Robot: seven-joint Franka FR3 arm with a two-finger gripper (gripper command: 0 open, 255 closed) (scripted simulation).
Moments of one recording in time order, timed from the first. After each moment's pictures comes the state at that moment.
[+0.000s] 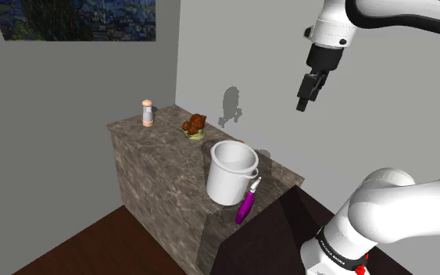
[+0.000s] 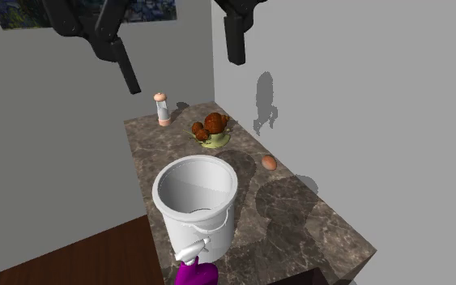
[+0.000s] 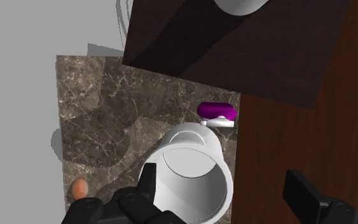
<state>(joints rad) 0.00 -0.81 0.06 -2.29 -0.07 1.44 -0.15</state>
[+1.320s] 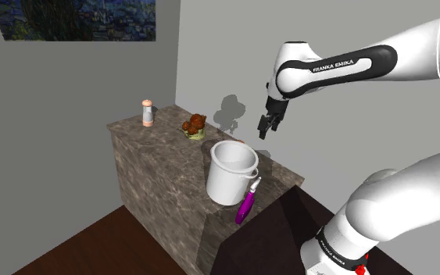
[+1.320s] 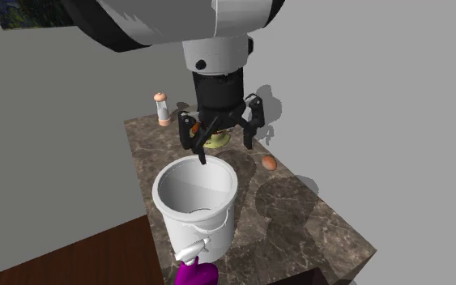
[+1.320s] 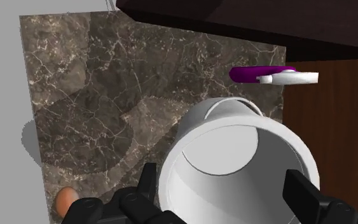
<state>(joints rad) -0.06 -0.42 -0.07 -2.52 -0.11 2.07 -0.19</state>
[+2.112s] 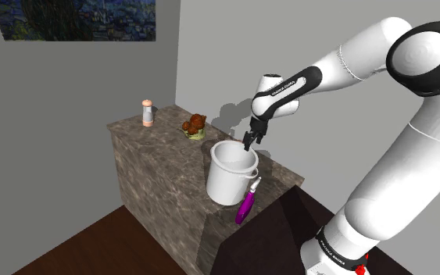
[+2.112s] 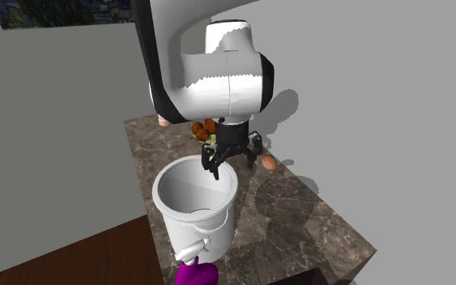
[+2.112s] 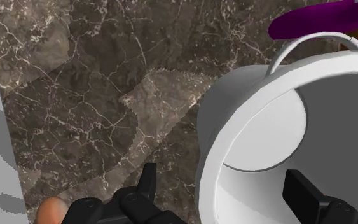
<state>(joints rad) -0.08 0.04 -0.13 -2.42 -0.06 2.43 -0.25</state>
